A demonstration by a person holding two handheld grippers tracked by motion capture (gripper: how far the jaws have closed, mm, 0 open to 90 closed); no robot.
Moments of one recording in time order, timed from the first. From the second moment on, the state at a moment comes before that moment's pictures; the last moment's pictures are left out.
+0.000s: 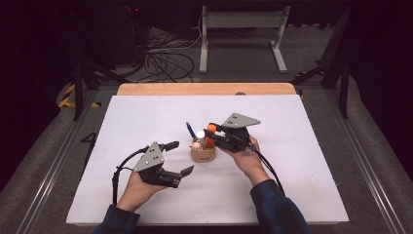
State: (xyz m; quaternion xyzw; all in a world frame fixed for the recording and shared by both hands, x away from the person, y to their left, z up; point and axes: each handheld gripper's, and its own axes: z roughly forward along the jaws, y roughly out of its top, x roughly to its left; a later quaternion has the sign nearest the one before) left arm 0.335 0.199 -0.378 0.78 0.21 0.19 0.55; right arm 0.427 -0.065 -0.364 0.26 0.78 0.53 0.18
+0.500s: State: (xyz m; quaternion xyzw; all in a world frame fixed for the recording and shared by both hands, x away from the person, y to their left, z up) left arm 0.335 0.199 -0.379 0.78 0.21 0.20 0.56; right arm 0.434 -0.058 -0.374 0.27 0.79 0.53 0.17
